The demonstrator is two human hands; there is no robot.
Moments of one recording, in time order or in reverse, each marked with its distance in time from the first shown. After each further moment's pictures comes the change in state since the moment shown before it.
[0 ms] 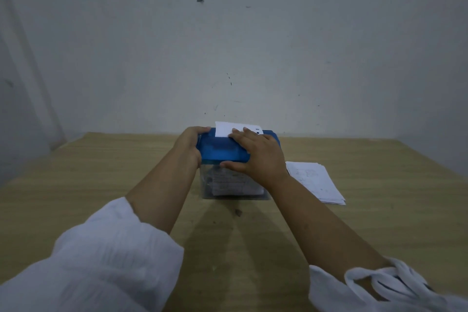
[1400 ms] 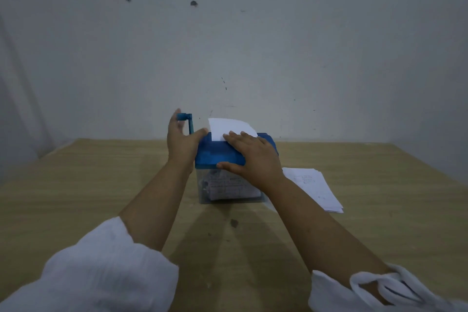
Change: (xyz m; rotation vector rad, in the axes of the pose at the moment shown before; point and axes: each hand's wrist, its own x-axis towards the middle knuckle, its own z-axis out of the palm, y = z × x) left_hand 0.035 -0.009 -0.003 0.173 0.061 0.724; right_hand 0.011 0.012 0.004 0.002 -0.097 0.024
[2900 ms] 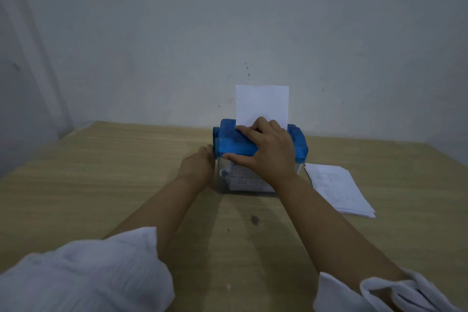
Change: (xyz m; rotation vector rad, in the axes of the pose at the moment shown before) left_hand -0.010 -0.045 -0.039 1.482 -0.445 0.146; right_hand 0.021 -0.015 0.029 -0.075 0.405 -0.107
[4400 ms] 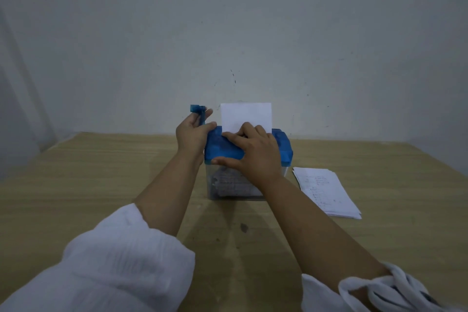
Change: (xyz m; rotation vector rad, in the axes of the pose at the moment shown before) left_hand 0.047 0.036 -0.040 -1.654 0.348 -0.179; right_hand 0.006 0.004 0.000 0.009 -0.093 0.071
